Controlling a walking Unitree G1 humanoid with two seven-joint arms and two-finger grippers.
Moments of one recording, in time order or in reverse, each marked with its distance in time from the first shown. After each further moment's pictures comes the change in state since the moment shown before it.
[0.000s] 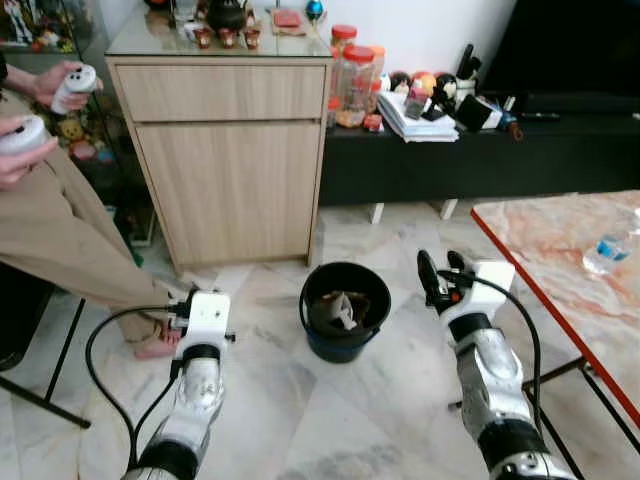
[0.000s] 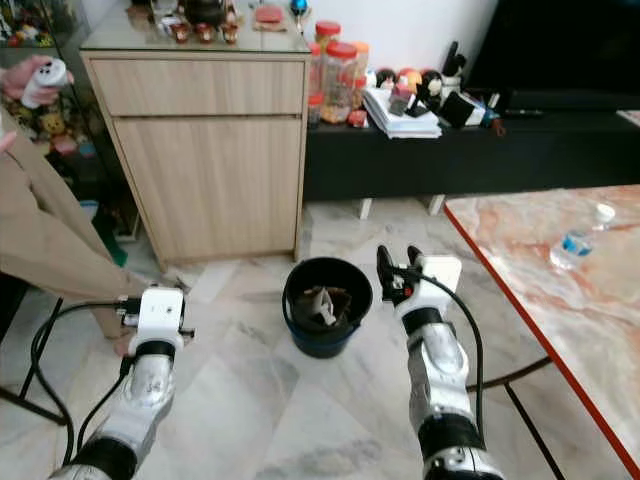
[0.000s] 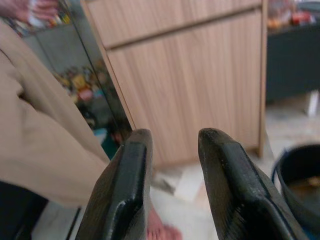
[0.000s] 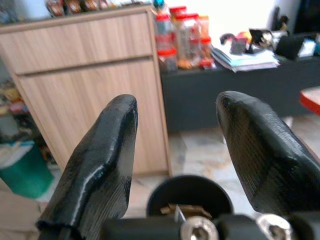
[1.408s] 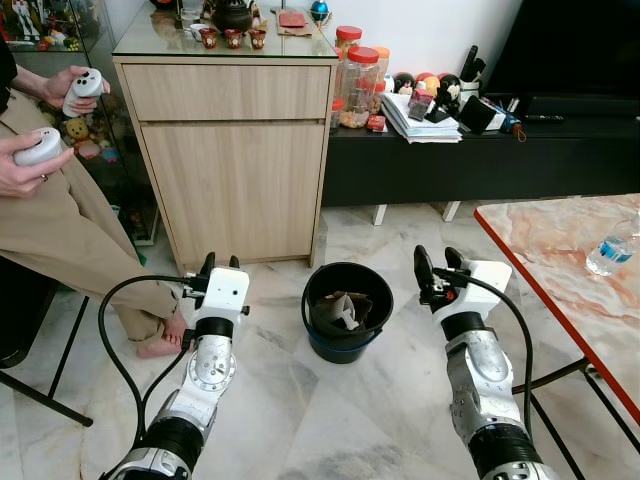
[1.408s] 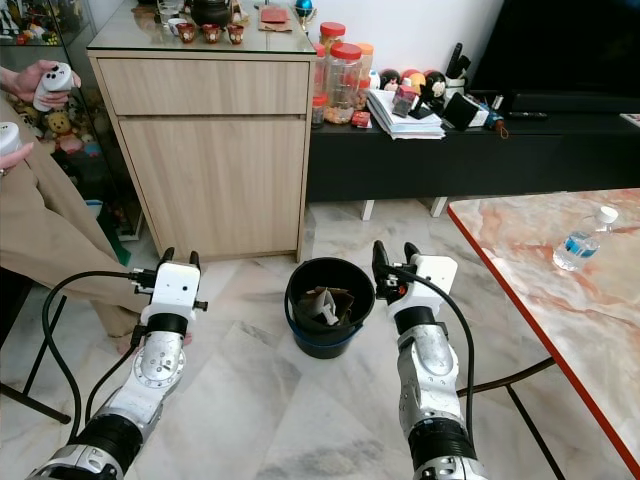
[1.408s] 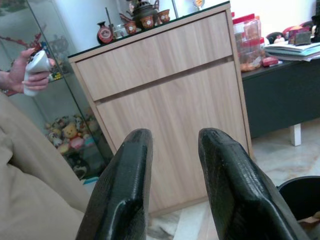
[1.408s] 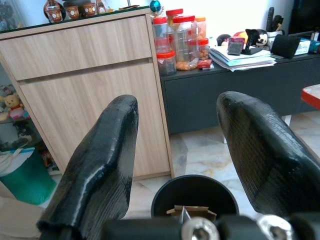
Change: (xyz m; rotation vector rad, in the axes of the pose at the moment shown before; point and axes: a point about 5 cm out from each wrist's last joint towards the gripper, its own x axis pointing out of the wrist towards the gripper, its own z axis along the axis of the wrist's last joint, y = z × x) left arm 0.009 -0.018 0.028 0.043 -0.160 -0.088; right arm -0.004 0.010 -0.006 0.016 0.007 -0.042
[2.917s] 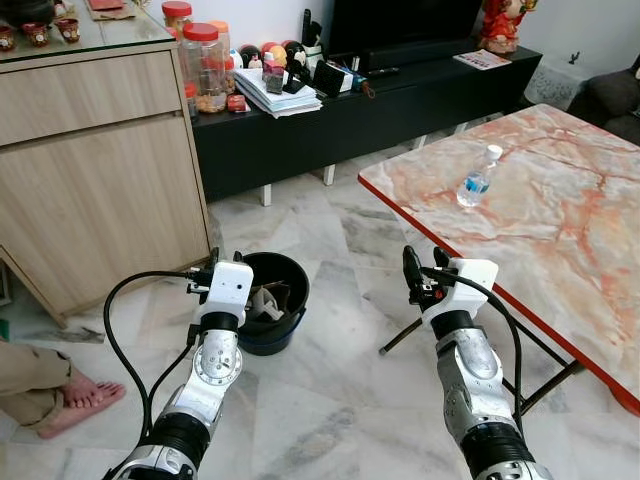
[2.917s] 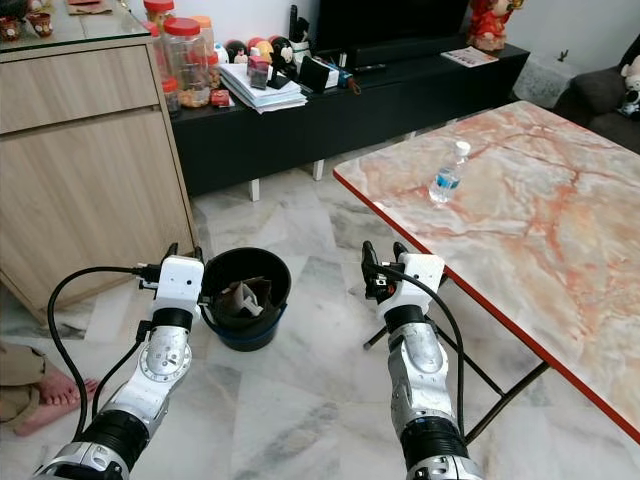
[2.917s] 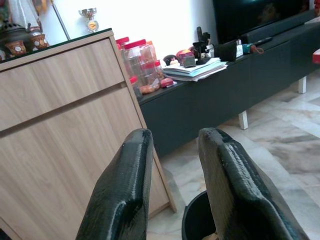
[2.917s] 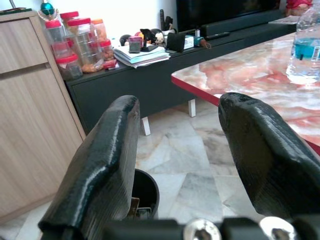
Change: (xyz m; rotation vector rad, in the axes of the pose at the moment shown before) left arm 0.005 0.001 0.004 0.004 0.010 0.017; right arm 0.002 0.009 -0.002 -0.001 0.018 0.017
